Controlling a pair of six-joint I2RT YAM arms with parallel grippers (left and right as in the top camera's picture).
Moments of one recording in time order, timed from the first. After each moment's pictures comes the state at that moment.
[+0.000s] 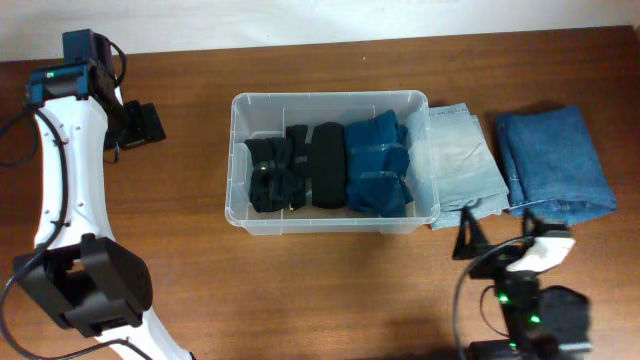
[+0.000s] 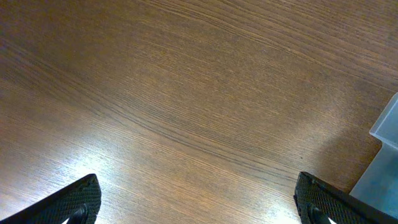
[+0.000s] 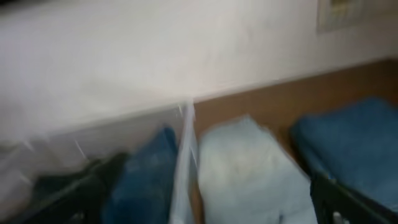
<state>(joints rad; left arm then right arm) 0.15 1.98 1.99 -1.34 -0.17 -0.17 0.00 0.14 0.40 -0.37 -0.01 0.26</state>
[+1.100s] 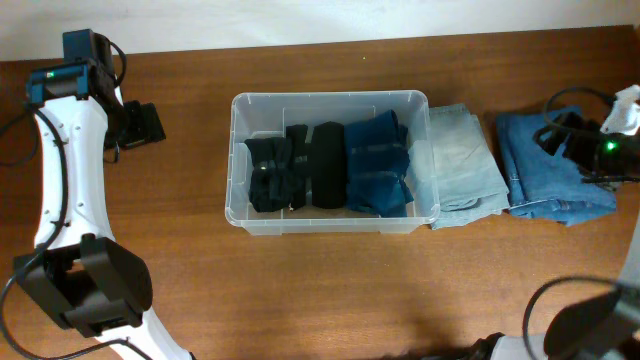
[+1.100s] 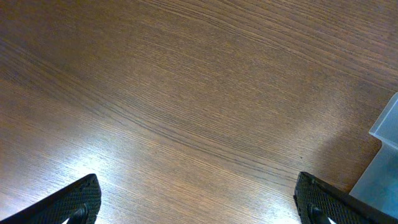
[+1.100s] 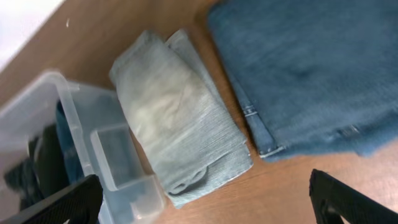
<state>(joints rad) 0.15 1.98 1.99 -1.34 -0.17 -0.17 -0.59 1.61 1.54 -1.14 -0.46 -0.03</state>
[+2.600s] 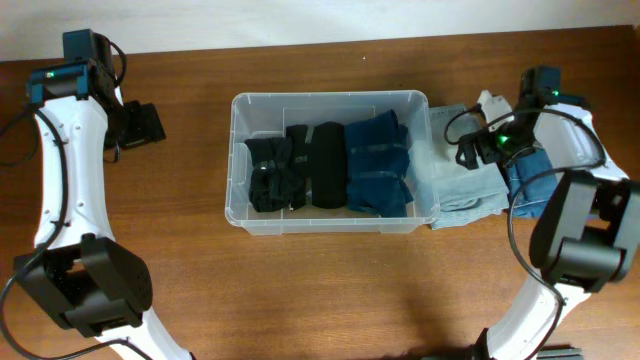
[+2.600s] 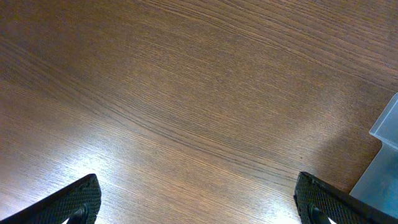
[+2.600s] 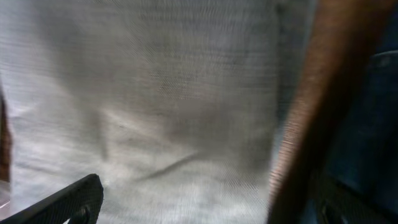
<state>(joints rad) 0.15 1.98 1.99 -1.34 -0.17 -0.17 -0.28 2.06 1.54 -0.90 -0.23 -0.48</state>
